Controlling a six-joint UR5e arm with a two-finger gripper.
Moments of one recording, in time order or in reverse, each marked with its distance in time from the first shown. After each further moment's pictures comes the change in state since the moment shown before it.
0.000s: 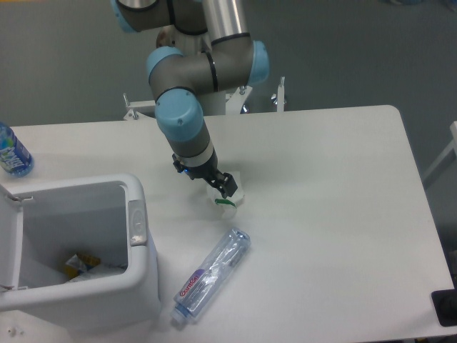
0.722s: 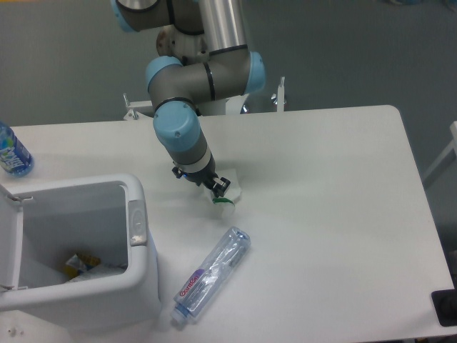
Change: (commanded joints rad) arm 0.040 -0.011 0.029 -0.005 0.041 -0.015
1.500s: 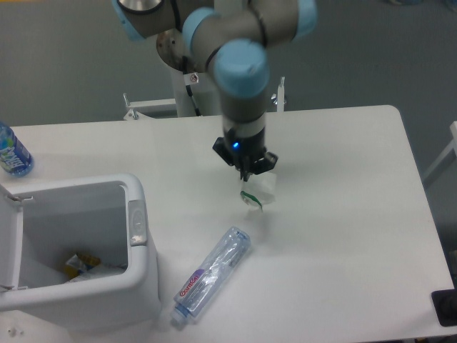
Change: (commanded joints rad) arm 0.230 0.183 0.354 -0.246 -0.510 -0.211
